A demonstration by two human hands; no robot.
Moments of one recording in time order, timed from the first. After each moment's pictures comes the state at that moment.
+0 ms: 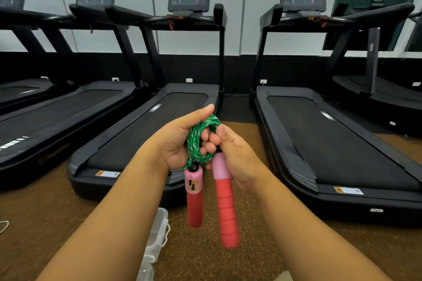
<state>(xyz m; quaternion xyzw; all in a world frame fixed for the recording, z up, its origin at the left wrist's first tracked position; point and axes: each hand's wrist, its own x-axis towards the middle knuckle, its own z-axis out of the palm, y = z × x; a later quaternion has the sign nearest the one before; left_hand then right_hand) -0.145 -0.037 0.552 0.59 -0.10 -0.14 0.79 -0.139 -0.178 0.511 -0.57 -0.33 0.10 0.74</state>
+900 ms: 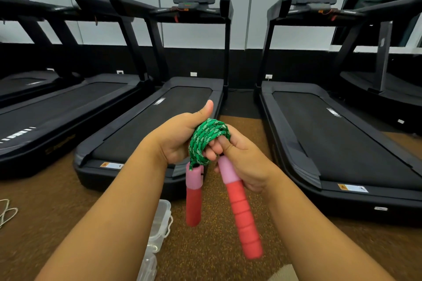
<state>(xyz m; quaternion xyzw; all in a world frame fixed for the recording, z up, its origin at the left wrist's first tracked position) -0.144 -0.030 0.546 0.66 -0.15 -0.18 0.72 -0.137 -0.187 0.497 -0.60 -0.34 0.14 0.71</state>
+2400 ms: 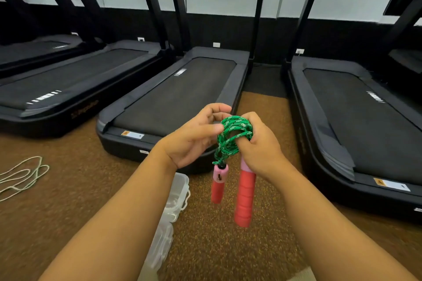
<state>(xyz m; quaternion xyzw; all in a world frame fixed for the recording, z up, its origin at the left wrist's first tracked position) -0.108 0.024 0.452 0.60 -0.21 -0.06 0.77 -0.089 -0.148 0.453 -0.83 -0.25 -0.08 0.49</state>
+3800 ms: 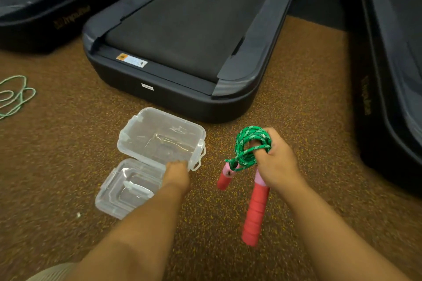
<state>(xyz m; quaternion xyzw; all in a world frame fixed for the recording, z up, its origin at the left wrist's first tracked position) -0.026 0.124 0.039 0.93 0.27 -0.17 0.17 0.028 -0.083 0.207 -0.88 -0.10 0.08 0.46</state>
